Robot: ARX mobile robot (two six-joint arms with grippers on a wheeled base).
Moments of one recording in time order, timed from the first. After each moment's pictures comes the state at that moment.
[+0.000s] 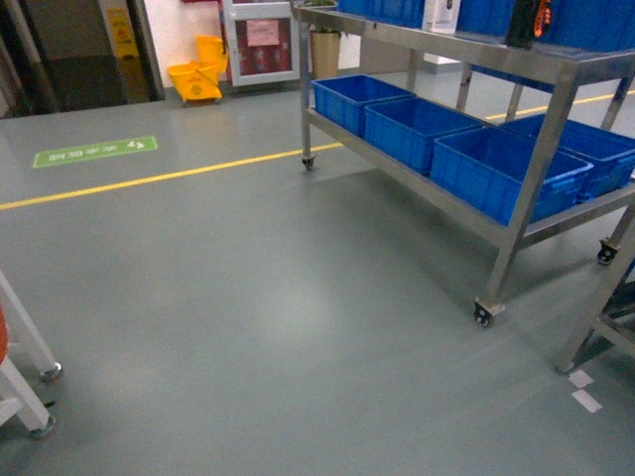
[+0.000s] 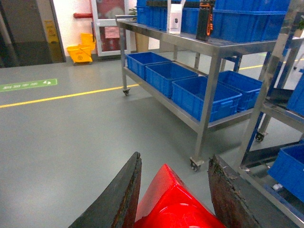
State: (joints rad) left arm 0.00 0.01 0.02 0.00 0.00 0.00; right arm 0.00 0.00 0.01 0.00 0.00 0.01
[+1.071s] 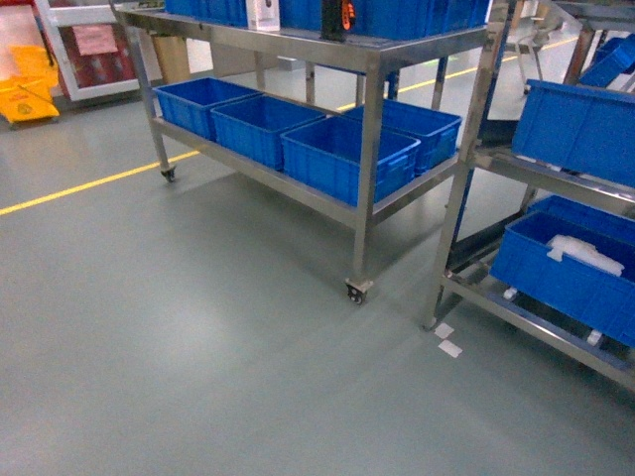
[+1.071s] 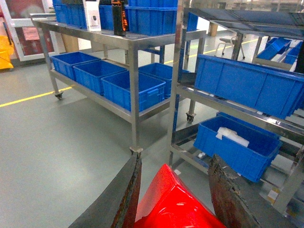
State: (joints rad) left arm 0.00 0.01 0.02 0.00 0.00 0.00; right arm 0.00 0.00 0.01 0.00 0.00 0.01
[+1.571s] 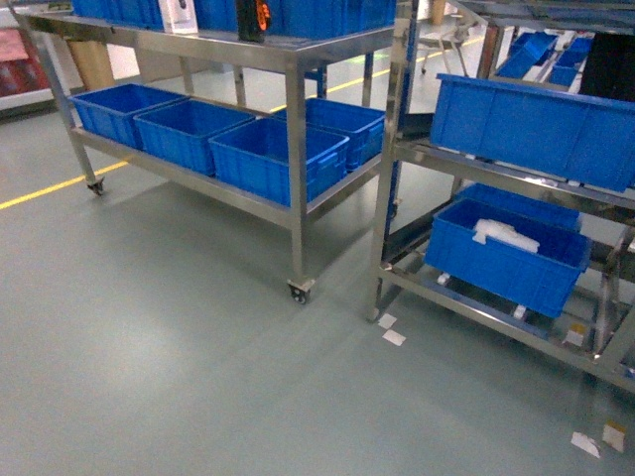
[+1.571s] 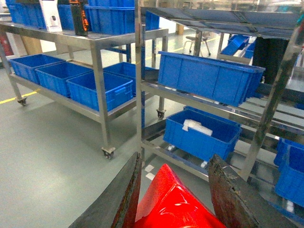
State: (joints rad) left arm 0.00 0.01 0.02 0.00 0.00 0.00; right arm 0.00 0.00 0.01 0.00 0.00 0.01
